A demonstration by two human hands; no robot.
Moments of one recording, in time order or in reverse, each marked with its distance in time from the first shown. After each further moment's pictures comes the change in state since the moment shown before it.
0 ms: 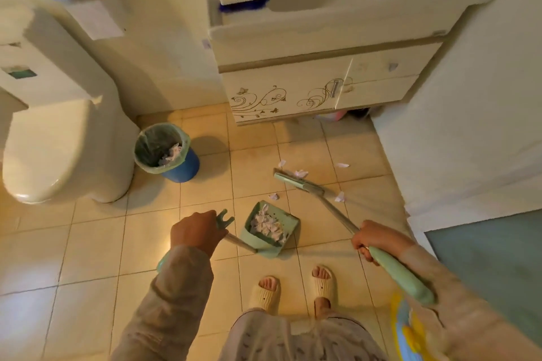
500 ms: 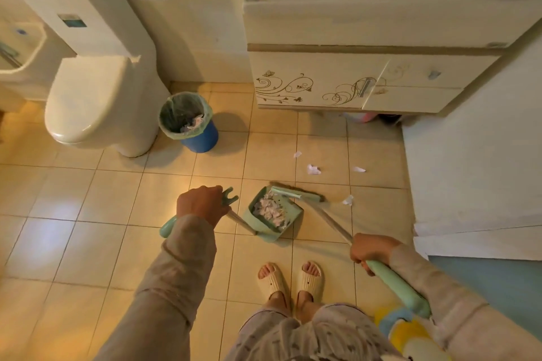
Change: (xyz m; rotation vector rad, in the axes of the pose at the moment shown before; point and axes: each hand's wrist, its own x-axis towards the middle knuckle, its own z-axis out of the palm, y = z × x) left_hand -0.010 0.039 -0.004 -0.012 -0.001 -0.109; right_hand 0.030 0.019 -0.021 -0.531 -0.157 0.002
